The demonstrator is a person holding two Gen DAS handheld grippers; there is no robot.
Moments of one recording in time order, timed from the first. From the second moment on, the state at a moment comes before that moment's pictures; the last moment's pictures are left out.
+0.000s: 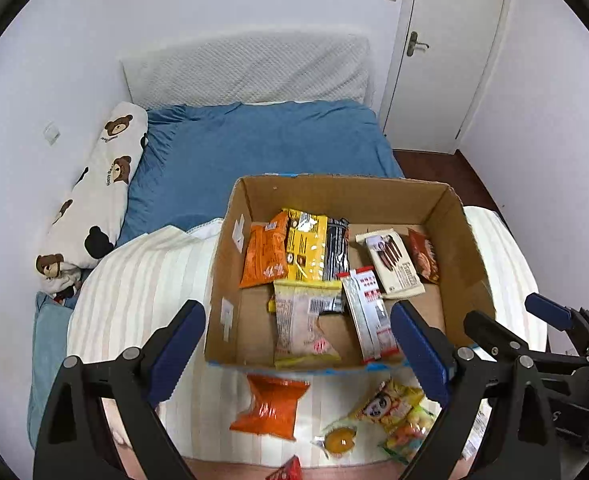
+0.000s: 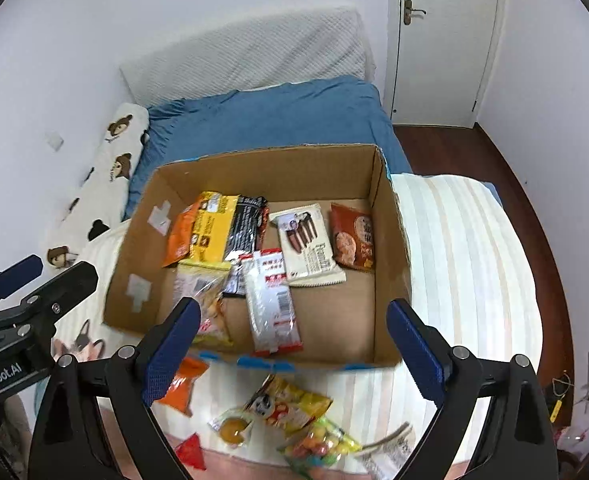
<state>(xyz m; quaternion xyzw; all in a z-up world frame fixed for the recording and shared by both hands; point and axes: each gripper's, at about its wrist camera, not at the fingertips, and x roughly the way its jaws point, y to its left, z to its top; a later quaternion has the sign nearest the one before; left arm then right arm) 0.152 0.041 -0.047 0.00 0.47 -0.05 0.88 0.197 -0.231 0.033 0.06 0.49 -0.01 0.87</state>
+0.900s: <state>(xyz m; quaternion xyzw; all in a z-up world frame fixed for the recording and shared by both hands) 0.092 0.089 -0.225 0.04 0.62 0.01 0.78 0.169 -0.164 -0.177 -0.21 0.63 0.09 0.74</state>
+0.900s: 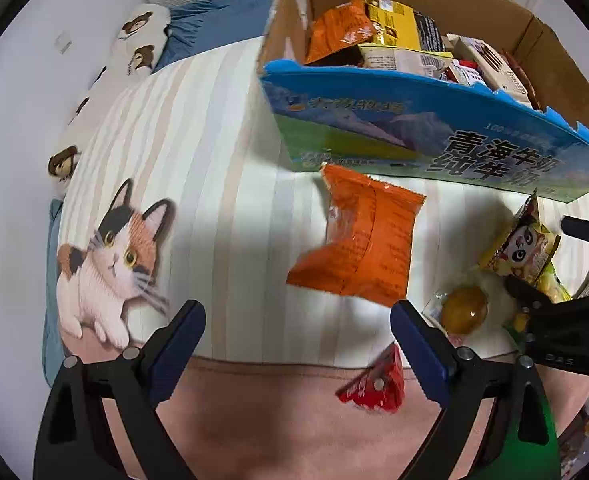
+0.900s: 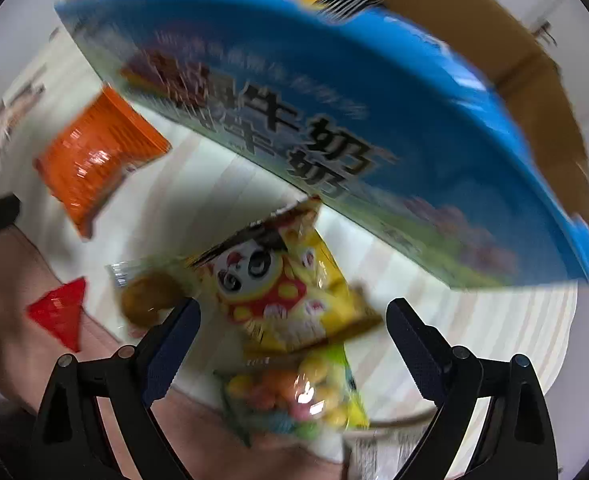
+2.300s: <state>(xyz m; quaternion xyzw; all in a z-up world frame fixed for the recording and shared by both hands) 0.047 0.071 -0.291 0.02 0.68 -0.03 0.73 0.130 -0.212 -0.193 0.01 0.68 0.02 0.73</state>
